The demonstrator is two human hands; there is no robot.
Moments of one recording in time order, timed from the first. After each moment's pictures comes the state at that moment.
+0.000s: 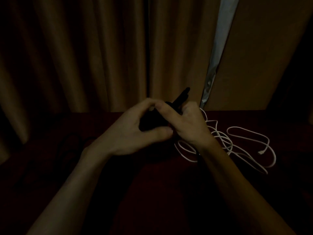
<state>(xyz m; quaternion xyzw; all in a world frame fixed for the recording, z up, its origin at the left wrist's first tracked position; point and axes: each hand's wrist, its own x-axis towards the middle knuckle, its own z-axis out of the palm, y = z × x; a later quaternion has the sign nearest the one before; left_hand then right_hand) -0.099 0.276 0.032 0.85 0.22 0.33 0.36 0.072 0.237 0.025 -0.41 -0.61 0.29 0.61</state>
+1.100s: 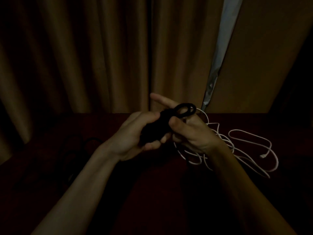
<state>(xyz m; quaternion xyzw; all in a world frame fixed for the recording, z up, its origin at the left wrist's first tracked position) -0.089 0.287 0.011 0.65 0.11 0.31 0.68 0.094 0.244 0.010 -0.28 -0.66 0.49 0.49</state>
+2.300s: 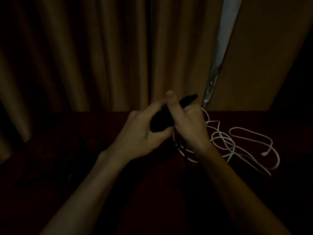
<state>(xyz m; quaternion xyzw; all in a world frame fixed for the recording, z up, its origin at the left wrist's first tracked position) -0.076 0.276 0.013 0.86 0.21 0.43 0.19 0.071 0.246 0.016 -0.50 -0.54 0.26 0.63</state>
